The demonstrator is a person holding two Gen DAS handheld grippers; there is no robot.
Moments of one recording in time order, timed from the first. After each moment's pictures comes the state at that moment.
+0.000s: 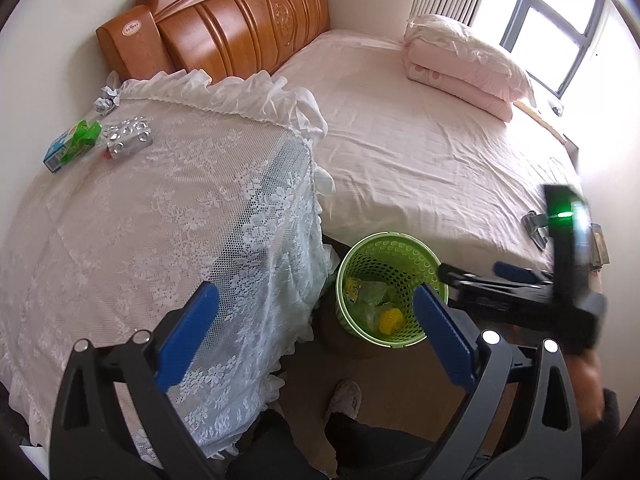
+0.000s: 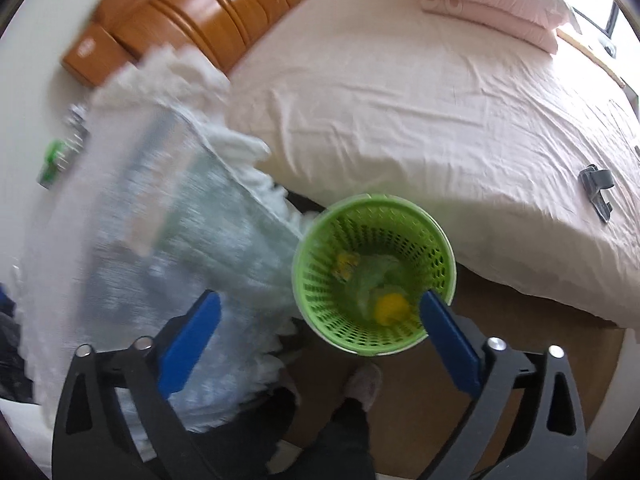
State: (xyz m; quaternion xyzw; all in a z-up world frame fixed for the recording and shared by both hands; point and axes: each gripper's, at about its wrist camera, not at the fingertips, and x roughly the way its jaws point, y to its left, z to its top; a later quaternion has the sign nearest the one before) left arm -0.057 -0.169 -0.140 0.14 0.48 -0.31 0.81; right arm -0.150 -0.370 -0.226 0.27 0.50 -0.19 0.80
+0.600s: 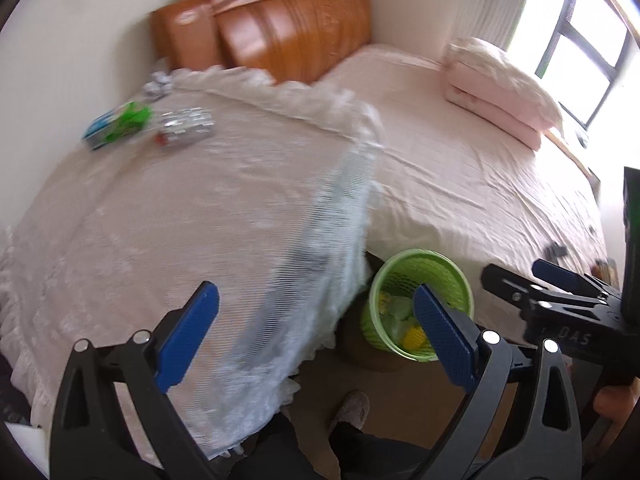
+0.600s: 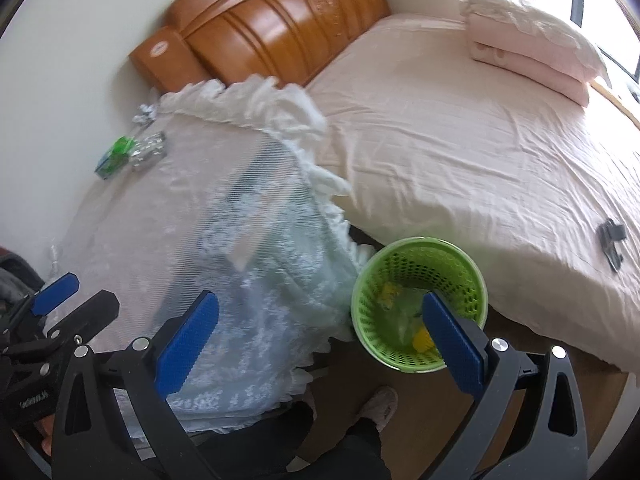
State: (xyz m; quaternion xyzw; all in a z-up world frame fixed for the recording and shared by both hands) left arm -0.025 -0.108 -0.132 0.10 0.48 -0.23 0.84; right arm -0.106 -0.308 -0.167 0.22 0.48 -0.12 0.84
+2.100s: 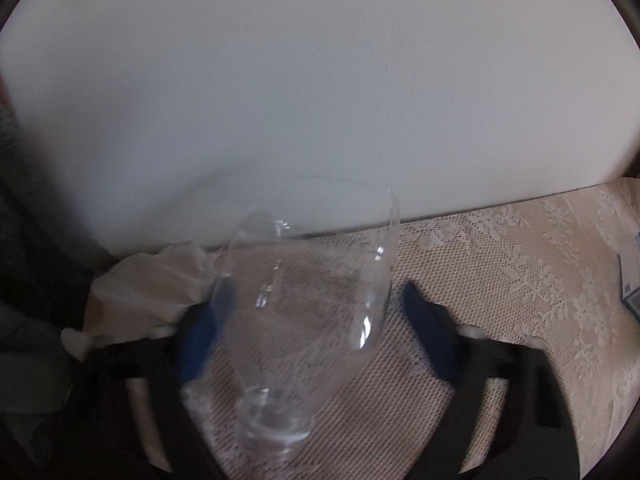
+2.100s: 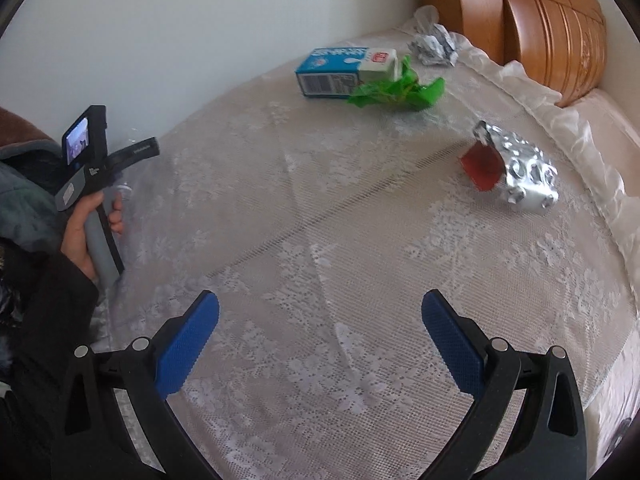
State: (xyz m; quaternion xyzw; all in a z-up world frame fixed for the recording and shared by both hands) left arm 0.356 0.369 -0.251 -0.08 0.47 0.18 0.86; right arm 0.185 0.003 -0.185 0.06 0.55 0.10 0.83
